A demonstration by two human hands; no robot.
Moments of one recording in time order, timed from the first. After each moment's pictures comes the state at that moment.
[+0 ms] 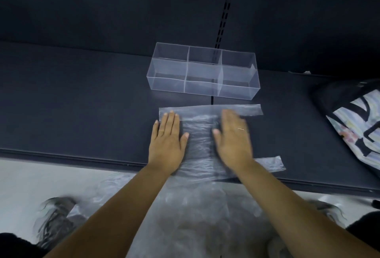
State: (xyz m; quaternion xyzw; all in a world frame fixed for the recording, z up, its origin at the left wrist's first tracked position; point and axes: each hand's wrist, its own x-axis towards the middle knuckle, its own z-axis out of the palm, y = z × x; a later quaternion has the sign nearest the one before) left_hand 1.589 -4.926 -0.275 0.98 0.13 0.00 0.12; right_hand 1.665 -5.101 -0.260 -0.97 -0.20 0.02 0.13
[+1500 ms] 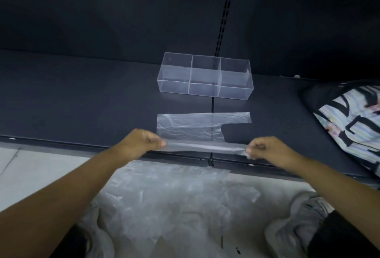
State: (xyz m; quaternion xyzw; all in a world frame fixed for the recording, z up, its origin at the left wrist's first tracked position) left_hand 1.521 -4.855 -0.188 0.81 0.20 -0.14 0.53; right_hand 1.650 -5.212 -0.200 -0.85 -0.15 0.32 0.39
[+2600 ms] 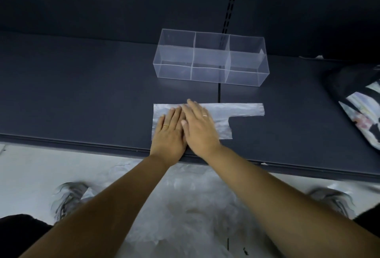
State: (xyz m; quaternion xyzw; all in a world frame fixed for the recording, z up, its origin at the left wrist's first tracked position) left_hand 1.572 -4.915 -0.290 0.99 0.07 -0.04 0.07; right_hand 1.629 -5.020 -0.258 -0.92 -0.30 0.07 0.23
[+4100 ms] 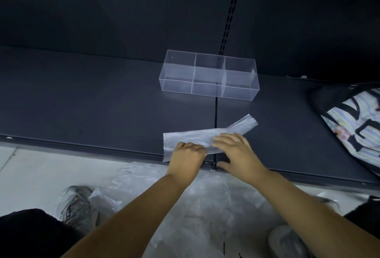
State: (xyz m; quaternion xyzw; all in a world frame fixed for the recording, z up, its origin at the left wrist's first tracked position) left_hand 1.543 -4.970 -0.239 1.00 -0.05 0.03 0.06; right_hand 1.618 -5.135 -0.228 -0.90 -0.41 0.10 0.12
